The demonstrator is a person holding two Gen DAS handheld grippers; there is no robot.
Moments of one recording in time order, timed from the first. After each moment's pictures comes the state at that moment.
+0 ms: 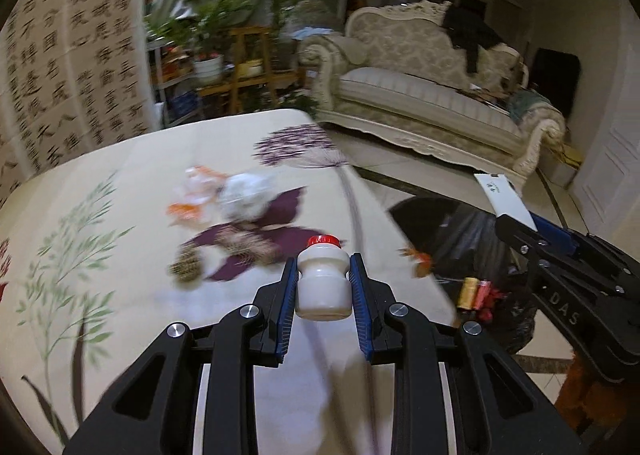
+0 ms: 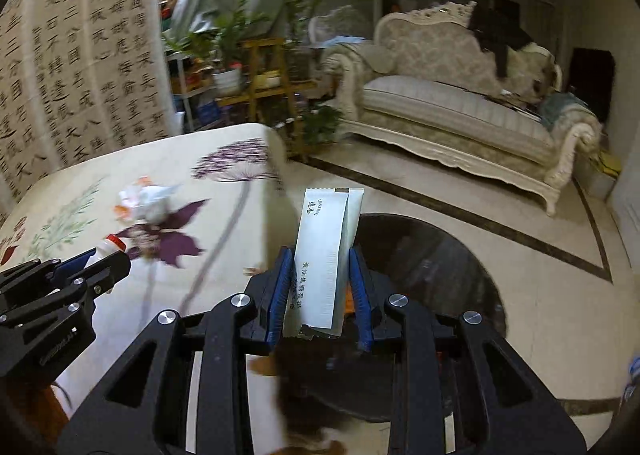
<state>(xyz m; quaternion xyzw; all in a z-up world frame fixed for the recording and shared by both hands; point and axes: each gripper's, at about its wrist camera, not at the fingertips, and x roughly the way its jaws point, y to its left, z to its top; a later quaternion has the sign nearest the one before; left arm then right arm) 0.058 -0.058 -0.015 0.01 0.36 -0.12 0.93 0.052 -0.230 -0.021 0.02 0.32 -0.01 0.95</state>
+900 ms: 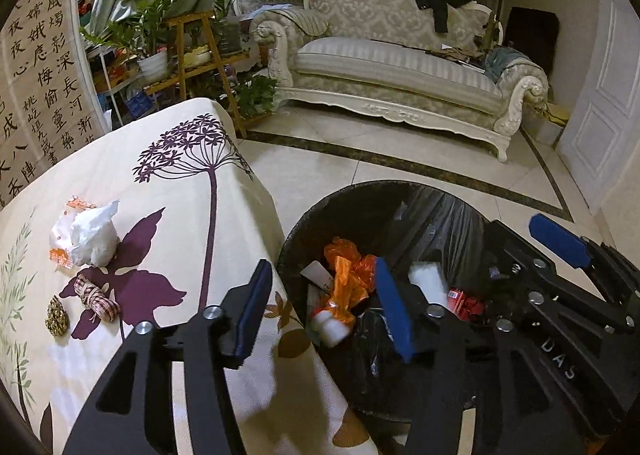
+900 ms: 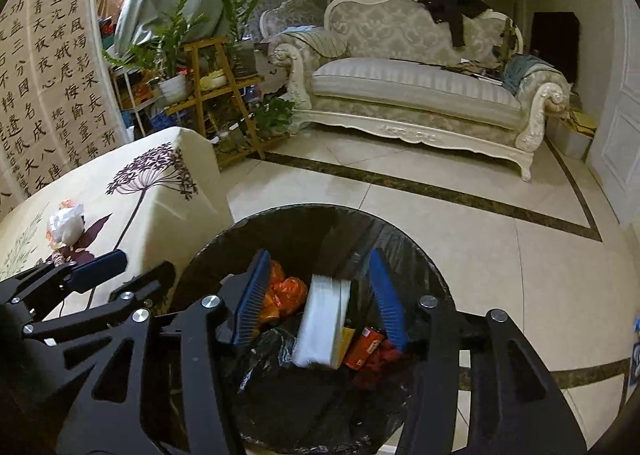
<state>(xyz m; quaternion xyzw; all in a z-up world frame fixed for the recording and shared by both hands) 0.108 -0.157 -0.046 0.05 0.40 -0.16 0.90 0.075 -0.307 -0.049 0.06 0.33 -0.06 0.94</state>
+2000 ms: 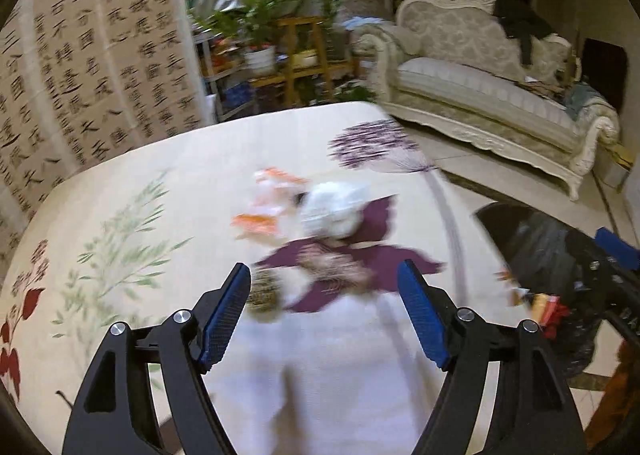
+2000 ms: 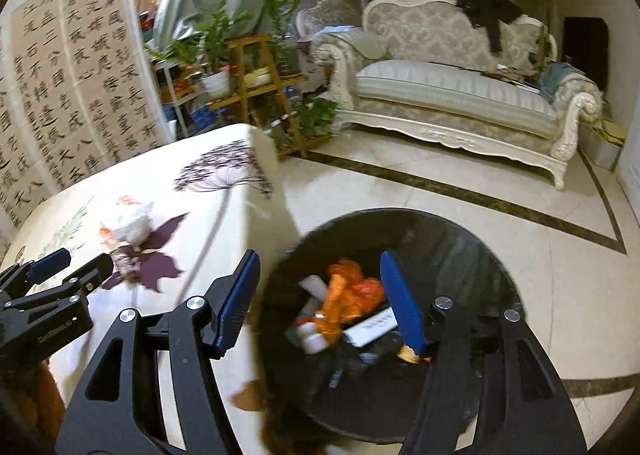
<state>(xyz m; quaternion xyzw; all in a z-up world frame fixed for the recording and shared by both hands) 0.094 -0.016 -0.027 0.04 0.38 0.00 0.93 0.081 -0.223 -0.029 0.06 0.33 0.02 0.94</state>
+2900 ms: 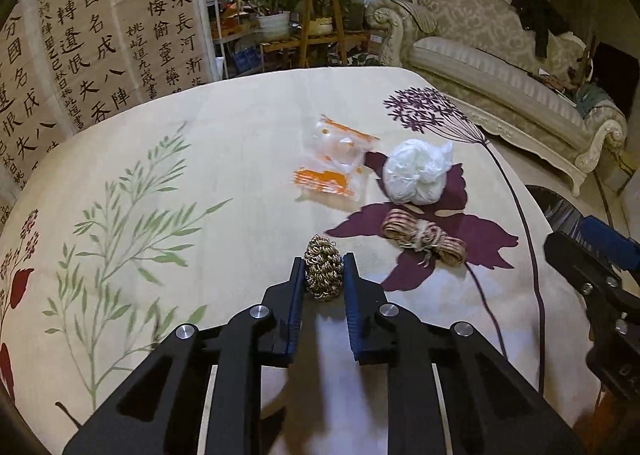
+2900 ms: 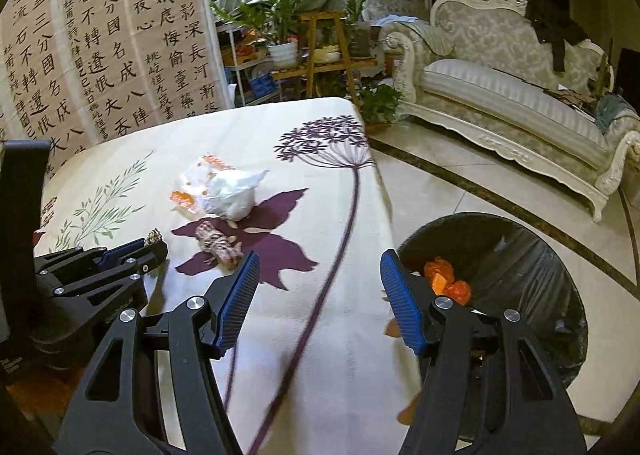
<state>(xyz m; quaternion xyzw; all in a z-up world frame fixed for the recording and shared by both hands) 0.107 0.042 -0.050 0.01 0.42 -0.01 0.91 0.092 -0.127 -0.029 0.00 0.36 0.10 0.93</state>
